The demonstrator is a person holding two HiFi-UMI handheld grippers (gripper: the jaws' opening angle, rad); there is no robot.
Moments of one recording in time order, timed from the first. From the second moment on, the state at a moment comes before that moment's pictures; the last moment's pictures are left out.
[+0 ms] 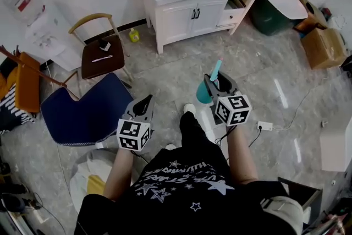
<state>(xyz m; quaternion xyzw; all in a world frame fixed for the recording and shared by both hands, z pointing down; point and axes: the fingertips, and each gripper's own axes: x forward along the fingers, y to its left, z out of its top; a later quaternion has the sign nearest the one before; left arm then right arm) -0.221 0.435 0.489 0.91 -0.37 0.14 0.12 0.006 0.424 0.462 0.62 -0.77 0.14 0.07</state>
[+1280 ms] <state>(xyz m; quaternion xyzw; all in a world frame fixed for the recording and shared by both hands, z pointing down) -0.060 0.121 0.464 0.87 -0.46 0.15 0.11 0.162 0.073 0.459 0.54 -0.83 0.15 0.04</state>
